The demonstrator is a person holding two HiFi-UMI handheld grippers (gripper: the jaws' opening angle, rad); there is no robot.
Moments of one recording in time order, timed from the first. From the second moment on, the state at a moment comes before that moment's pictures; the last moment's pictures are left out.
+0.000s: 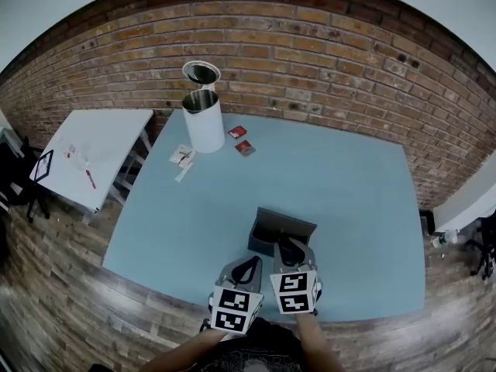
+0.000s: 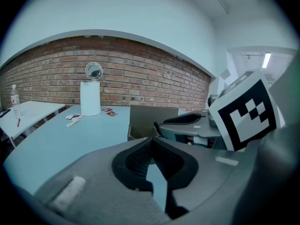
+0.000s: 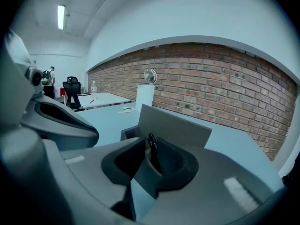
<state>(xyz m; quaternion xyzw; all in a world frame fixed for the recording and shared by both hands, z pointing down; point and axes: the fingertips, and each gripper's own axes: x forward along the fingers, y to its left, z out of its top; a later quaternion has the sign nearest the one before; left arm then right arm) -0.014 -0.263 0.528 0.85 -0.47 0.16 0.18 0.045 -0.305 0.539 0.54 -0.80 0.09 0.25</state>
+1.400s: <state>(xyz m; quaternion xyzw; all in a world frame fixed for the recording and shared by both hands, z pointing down) -0.012 -0.257 0.529 0.86 -0.46 0.16 0.17 0.052 -0.301 0.492 0.57 -0.79 -0.03 0.22</state>
